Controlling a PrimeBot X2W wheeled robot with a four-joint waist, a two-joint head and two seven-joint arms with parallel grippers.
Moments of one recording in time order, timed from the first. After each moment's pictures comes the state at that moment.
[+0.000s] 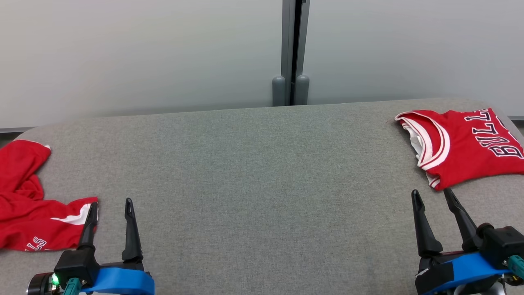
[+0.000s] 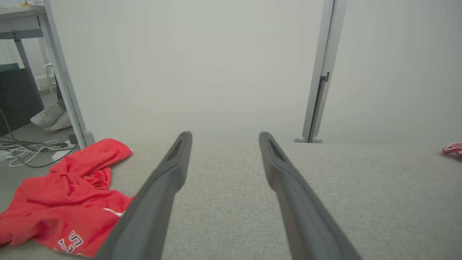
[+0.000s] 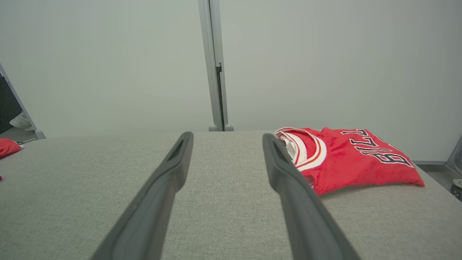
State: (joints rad) left arm -0.01 0.08 0.05 0.22 -0.10 -0.05 -0.26; right arm 0.02 -0.06 -0.06 0.00 0.15 0.13 -0.09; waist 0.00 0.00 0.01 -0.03
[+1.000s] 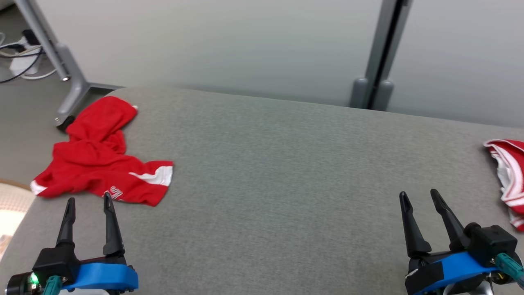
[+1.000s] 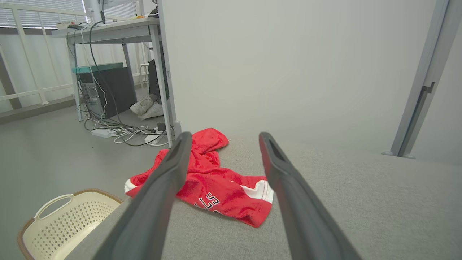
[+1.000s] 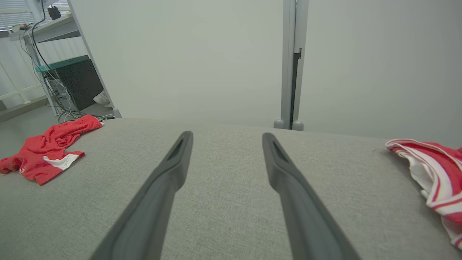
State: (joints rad) left arm -0.02 0.11 0.07 0.20 -0.12 -0.01 -0.26; right arm 0.01 -0.05 -0.03 0.04 0.17 0.13 -0.10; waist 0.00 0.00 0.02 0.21
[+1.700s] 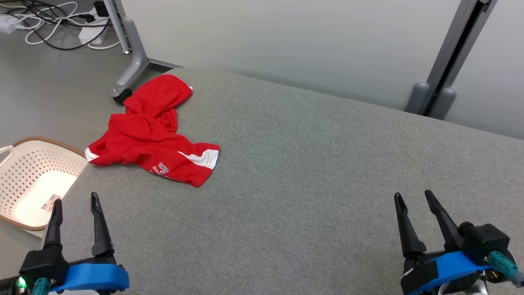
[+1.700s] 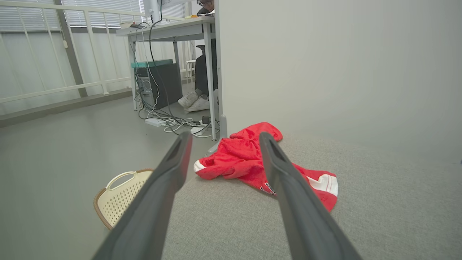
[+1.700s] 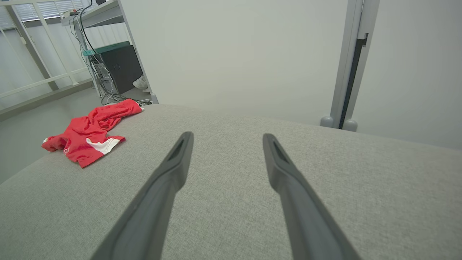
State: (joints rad) left arm -0.01 0.14 0.09 0.18 -0.15 0.01 -0.26; right arm -0.01 -0.05 -0.01 0.08 0.17 0.13 -0.10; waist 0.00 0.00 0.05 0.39
